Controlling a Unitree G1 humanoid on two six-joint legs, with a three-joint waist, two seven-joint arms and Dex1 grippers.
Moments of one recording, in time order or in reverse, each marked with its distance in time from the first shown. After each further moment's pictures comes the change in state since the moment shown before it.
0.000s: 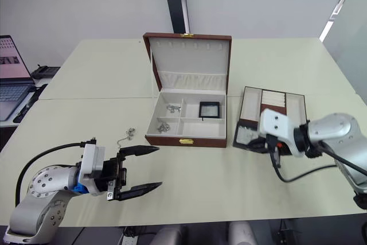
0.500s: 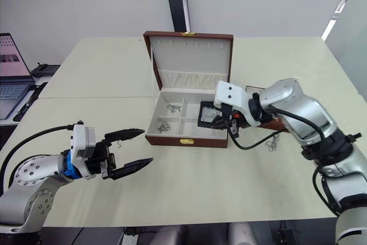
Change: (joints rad) left arm -0.058 0.045 0.062 0.044 0.005 0.100 0.092; right arm -0.419 0.320 0.404 0.398 -0.160 -0.039 0.006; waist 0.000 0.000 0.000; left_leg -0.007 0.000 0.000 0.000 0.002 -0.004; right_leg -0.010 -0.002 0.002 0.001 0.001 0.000
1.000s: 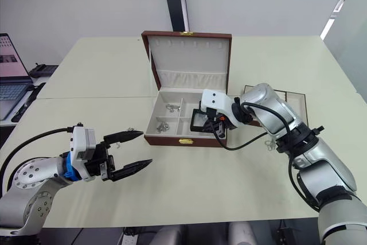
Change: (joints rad) left arm 0.028 -0.005 0.003 -0.001 0.012 -0.009 0.001; right arm -0.046 0.159 0.071 0.245 -0.127 -0.108 0.057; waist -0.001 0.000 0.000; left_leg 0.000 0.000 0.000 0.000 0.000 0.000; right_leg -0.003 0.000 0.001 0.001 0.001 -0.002
